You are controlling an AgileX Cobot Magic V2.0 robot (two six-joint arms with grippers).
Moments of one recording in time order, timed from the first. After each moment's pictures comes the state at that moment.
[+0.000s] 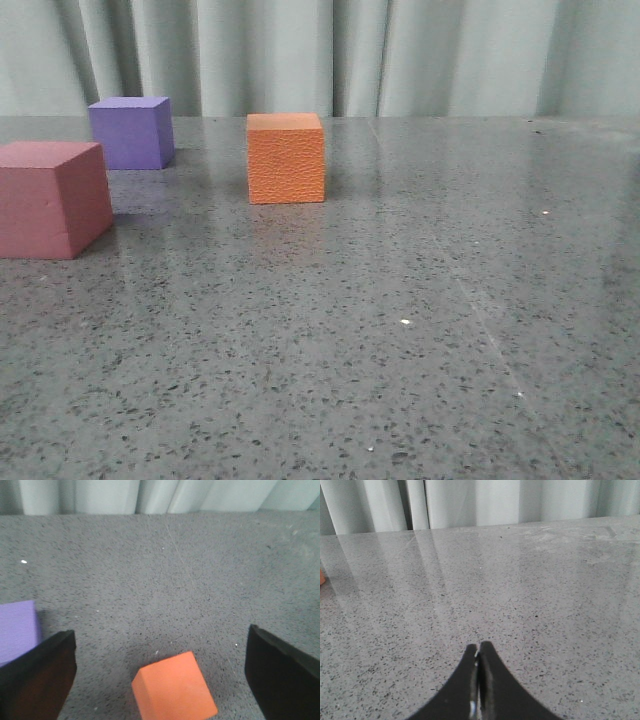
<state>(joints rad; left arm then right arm) -0.57 1.55 -1.44 0.24 0.53 -0.56 0.07 -0.01 0.03 -0.01 0.14 0.13</state>
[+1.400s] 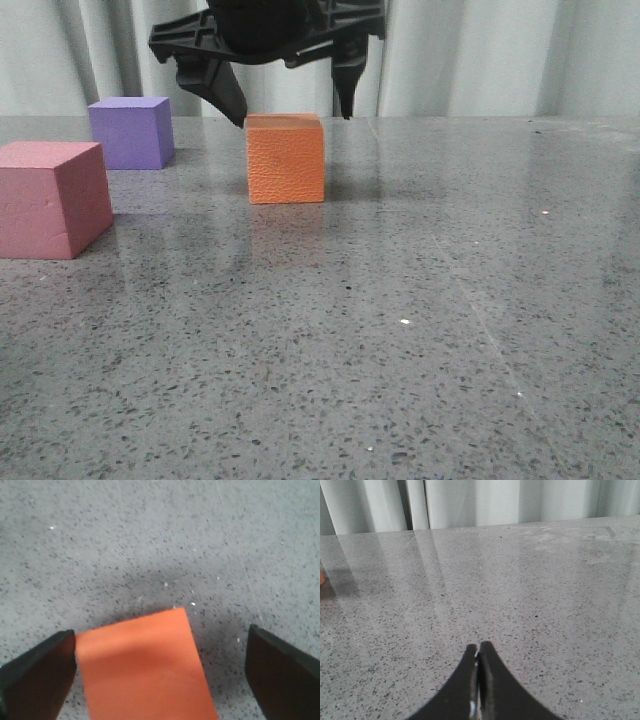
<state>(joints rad) -0.72 1.87 -1.60 0.42 0.72 -0.81 0.07 -0.01 0.03 -0.01 0.14 0.13</state>
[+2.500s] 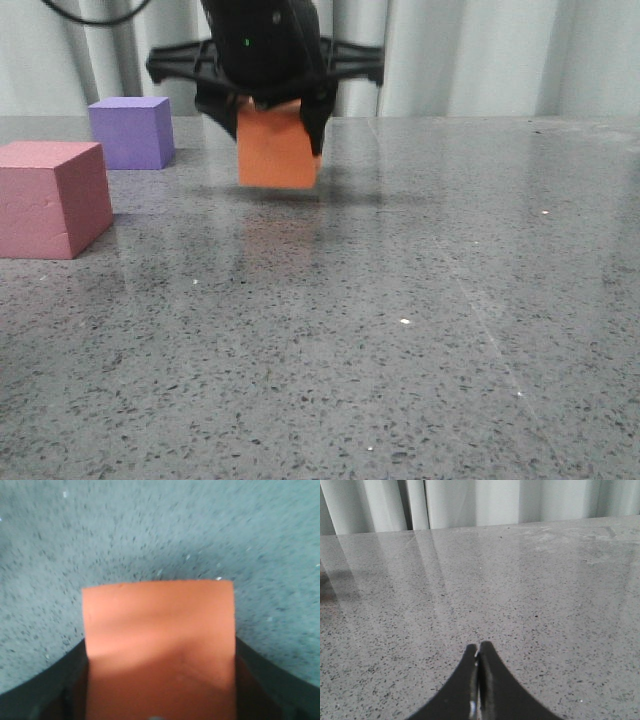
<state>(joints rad) -0.75 1.88 -1.60 0.51 0.80 -0.86 0.07 -0.01 0.03 -0.01 0.14 0.13</state>
